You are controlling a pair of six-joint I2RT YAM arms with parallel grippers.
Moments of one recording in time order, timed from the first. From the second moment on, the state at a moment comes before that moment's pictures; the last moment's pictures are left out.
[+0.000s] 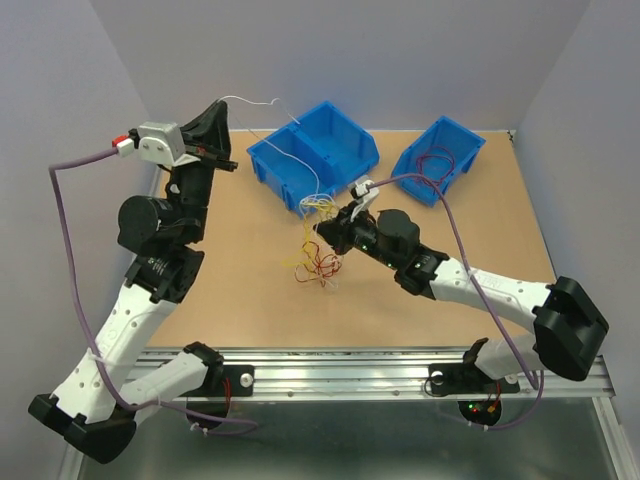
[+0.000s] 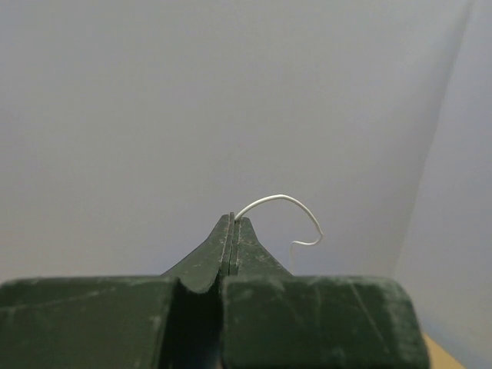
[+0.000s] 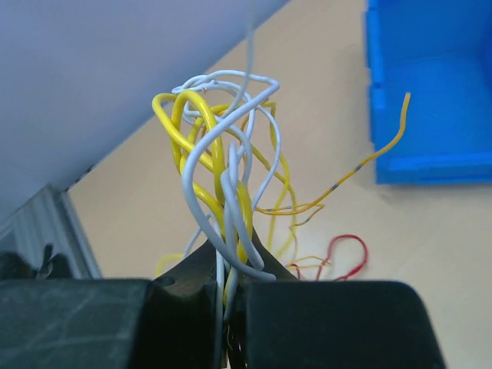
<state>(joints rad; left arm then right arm) -0.52 0.90 1.17 0.36 -0.17 -0.03 0.86 1.37 0.85 0.46 -0.08 0.32</state>
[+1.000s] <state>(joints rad) -0.48 0.71 0.92 0.84 -0.55 0.13 0.74 1.21 0.72 0.27 0.49 0.59</state>
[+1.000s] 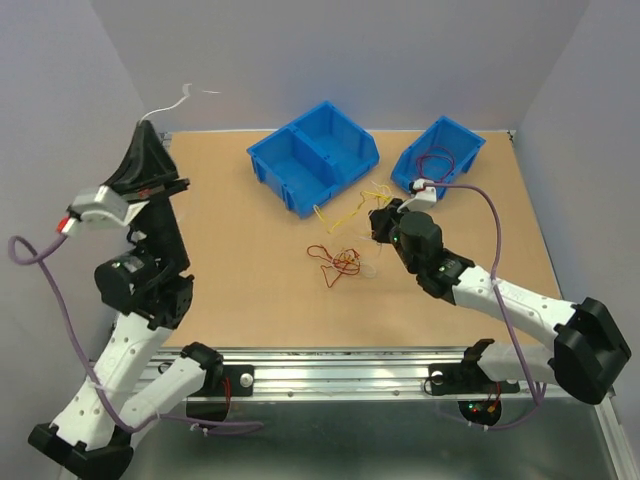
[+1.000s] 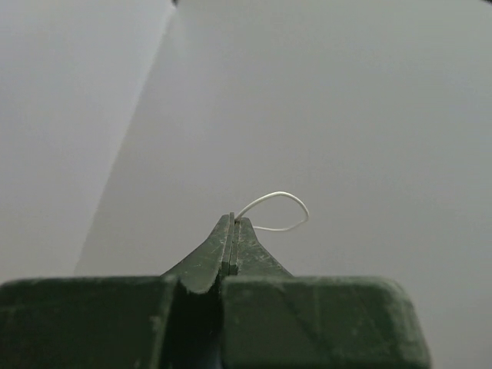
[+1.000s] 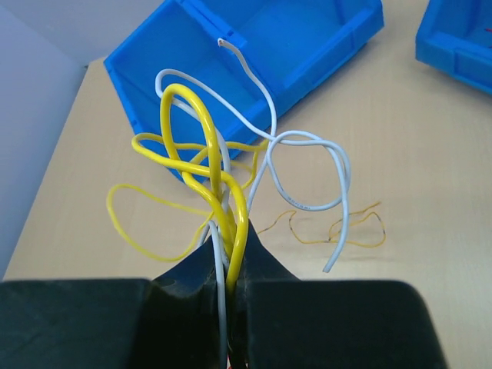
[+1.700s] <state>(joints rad) -0.48 1.43 1.29 0.49 -0.21 0.19 0.74 1.14 0.72 0.30 0.49 0.58</state>
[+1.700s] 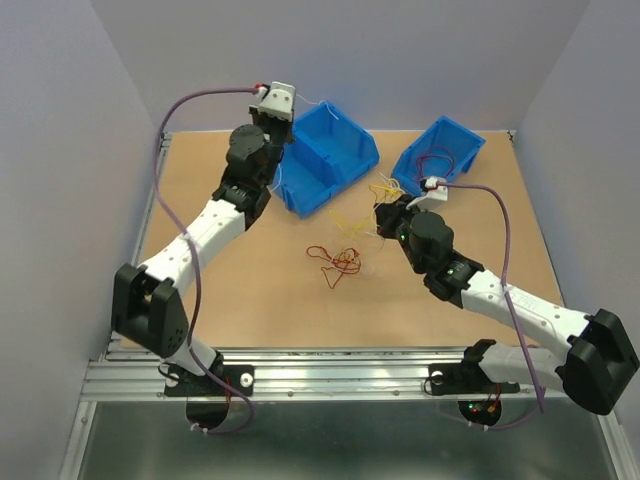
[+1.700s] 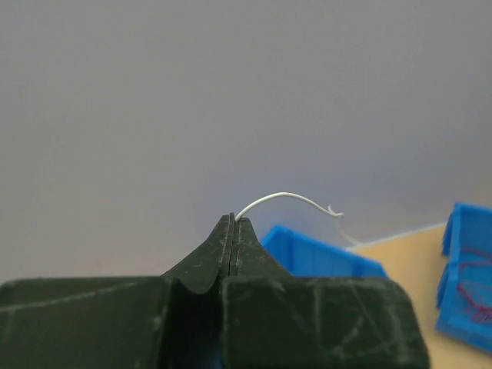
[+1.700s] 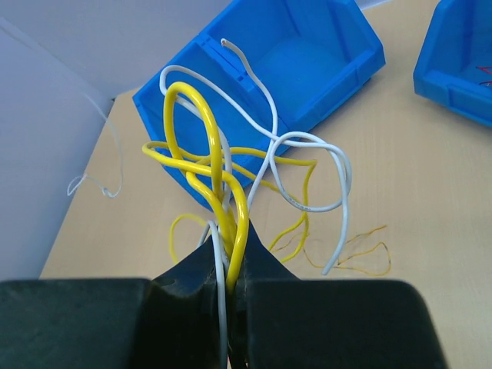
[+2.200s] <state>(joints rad) -0.48 1.63 1.29 0.37 -0.38 0.36 0.74 1.14 0.72 0.30 0.49 0.58</state>
